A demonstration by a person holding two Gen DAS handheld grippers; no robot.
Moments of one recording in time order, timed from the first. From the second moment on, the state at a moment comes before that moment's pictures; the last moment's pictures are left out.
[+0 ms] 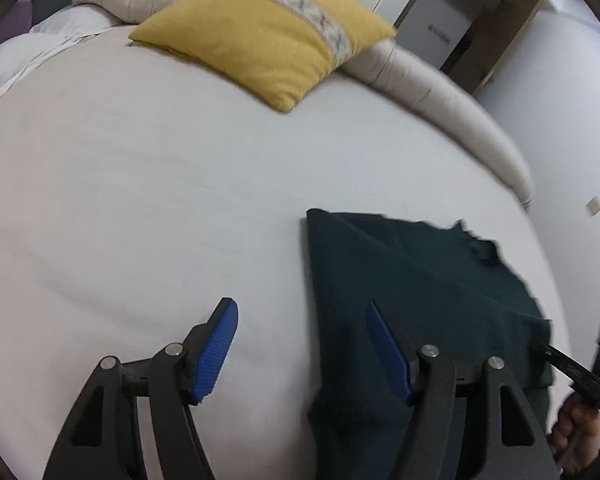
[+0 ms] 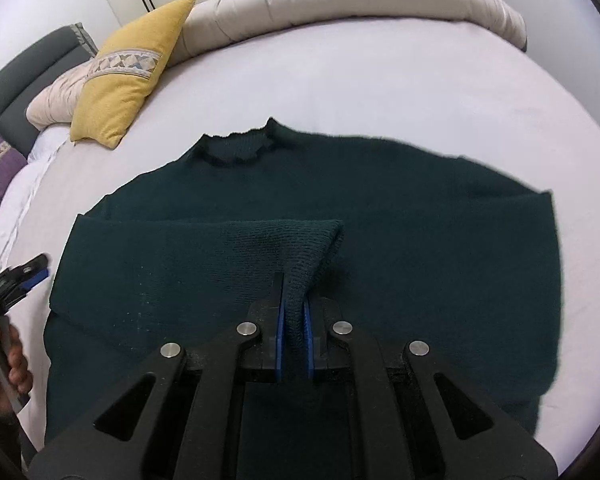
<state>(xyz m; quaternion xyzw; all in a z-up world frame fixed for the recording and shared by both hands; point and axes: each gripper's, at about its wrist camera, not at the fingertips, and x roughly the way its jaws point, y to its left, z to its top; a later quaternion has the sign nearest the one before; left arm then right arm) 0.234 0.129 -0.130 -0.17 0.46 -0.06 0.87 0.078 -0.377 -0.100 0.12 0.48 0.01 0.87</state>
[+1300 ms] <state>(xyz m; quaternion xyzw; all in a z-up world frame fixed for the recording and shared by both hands) 0.221 0.097 -0.152 -0.08 0.45 -0.05 0.89 0.059 -0.382 -0.124 0.17 0.47 -0.02 0.86</state>
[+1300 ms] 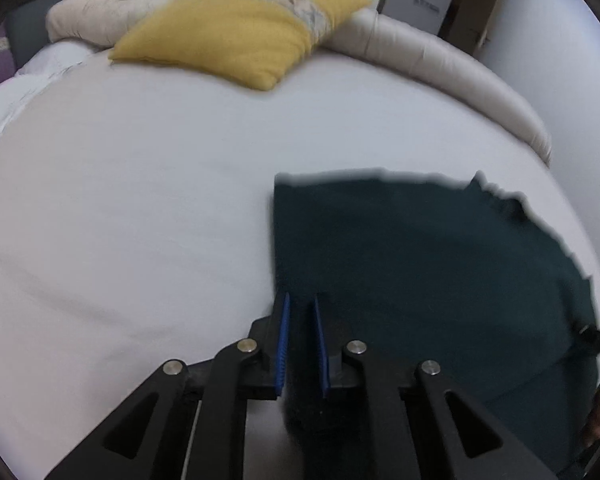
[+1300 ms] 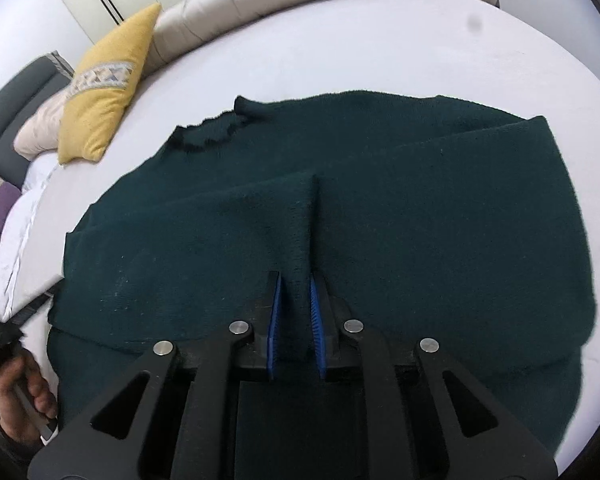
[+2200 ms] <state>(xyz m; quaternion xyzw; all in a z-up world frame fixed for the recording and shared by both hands) -0.056 0.172 -0.136 -0.22 0.52 -0.17 0.80 -0.263 -0.459 -0.087 0.29 0.46 0.00 0.84</state>
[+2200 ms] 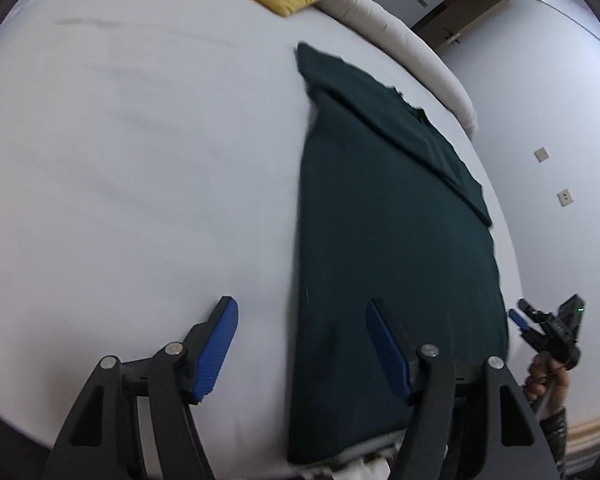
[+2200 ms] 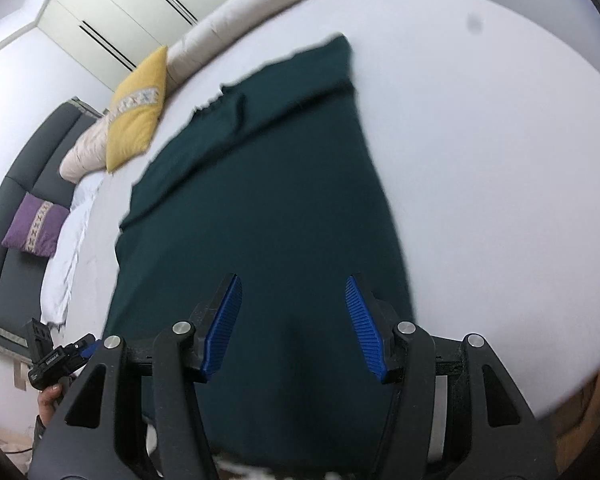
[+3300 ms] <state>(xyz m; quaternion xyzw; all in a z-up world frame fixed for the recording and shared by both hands) -0.093 0.155 -0.145 -0.22 0.56 -0.21 0.77 -0.371 -0.499 -0.133 0.31 0.55 0.00 0.77</state>
